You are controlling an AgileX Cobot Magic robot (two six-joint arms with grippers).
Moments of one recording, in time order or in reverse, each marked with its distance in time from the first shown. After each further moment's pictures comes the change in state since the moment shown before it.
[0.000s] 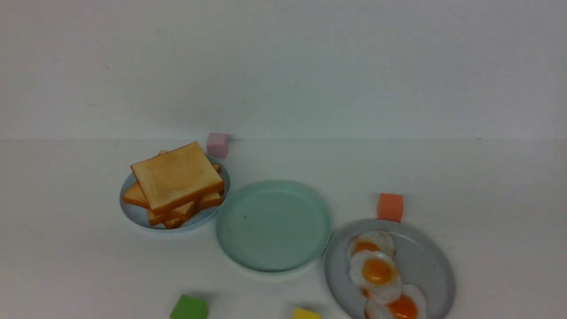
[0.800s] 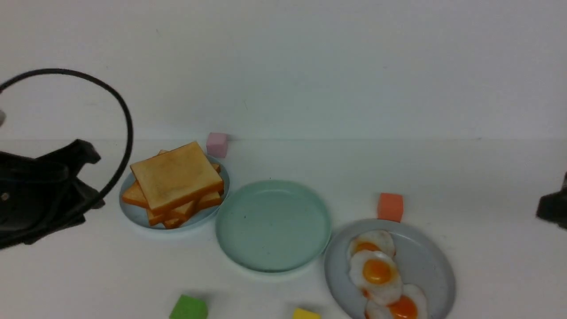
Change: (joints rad) right arm 0.042 0.691 -0.278 0.366 0.753 -0.307; left arm 0.000 1.070 -0.526 -0.228 0.829 -0.003
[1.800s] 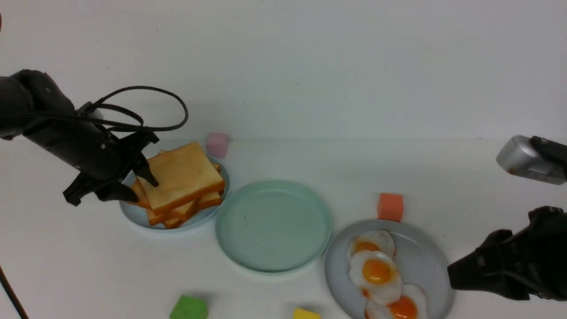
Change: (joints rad) right arm 0.166 0.133 0.000 0.201 0.108 -0.276; left arm 0.095 0.751 -0.518 -0.203 0.080 0.231
